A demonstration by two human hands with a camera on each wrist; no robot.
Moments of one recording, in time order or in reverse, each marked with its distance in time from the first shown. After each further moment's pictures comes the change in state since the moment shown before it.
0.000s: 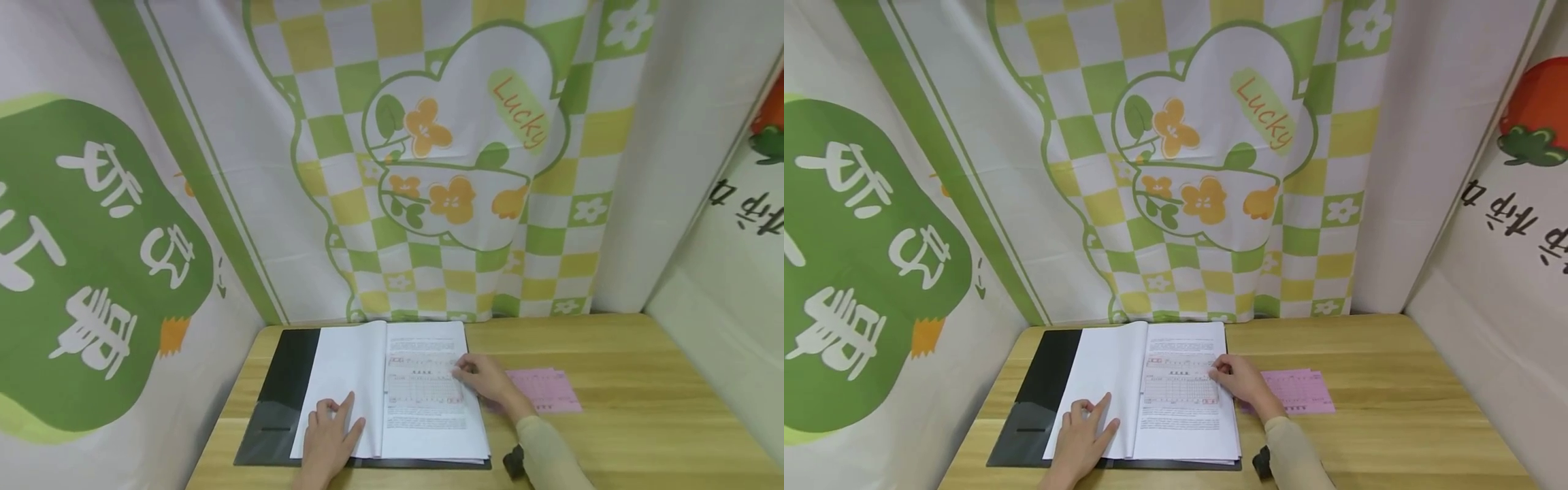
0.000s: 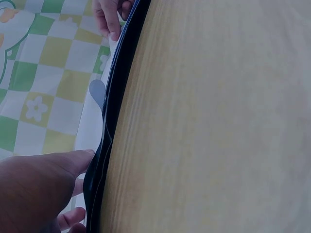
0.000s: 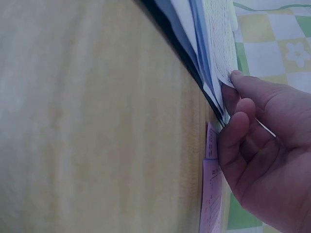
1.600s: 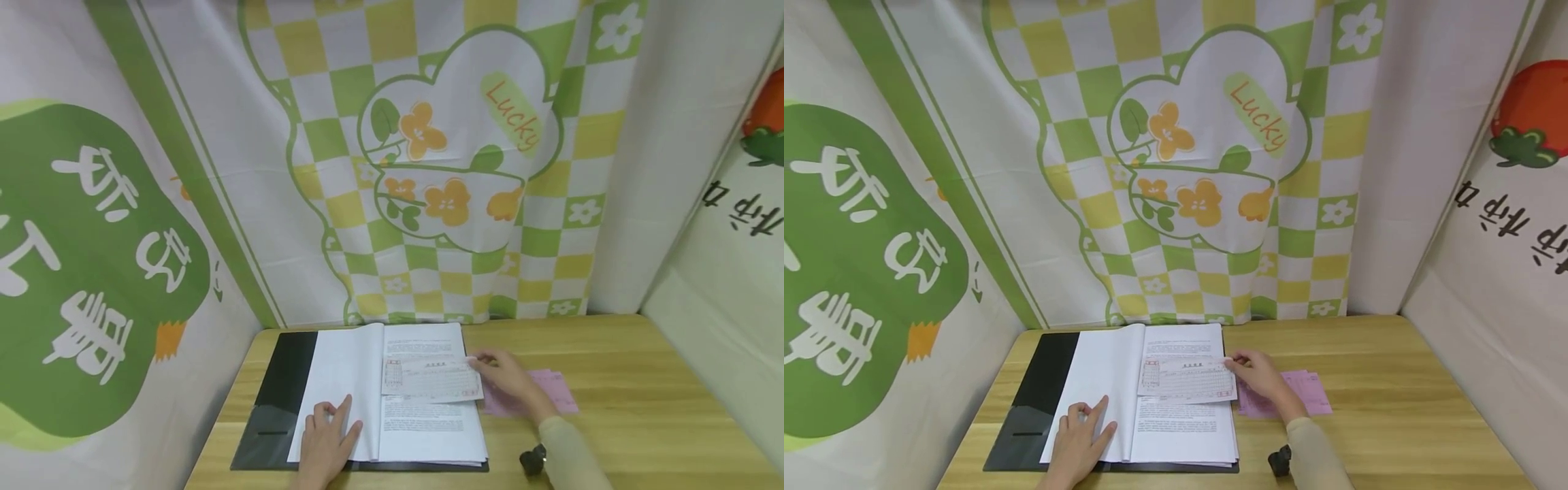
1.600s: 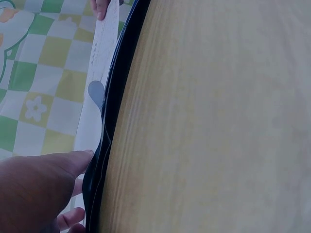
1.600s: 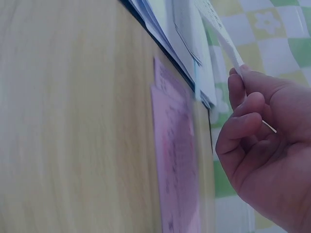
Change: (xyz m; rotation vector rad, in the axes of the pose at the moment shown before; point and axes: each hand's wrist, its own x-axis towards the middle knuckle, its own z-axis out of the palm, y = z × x) left_hand -0.002 -0.001 0.002 -0.007 0.014 0.017; right_hand -0.010 0.018 -0.040 0.132 0.025 -0.060
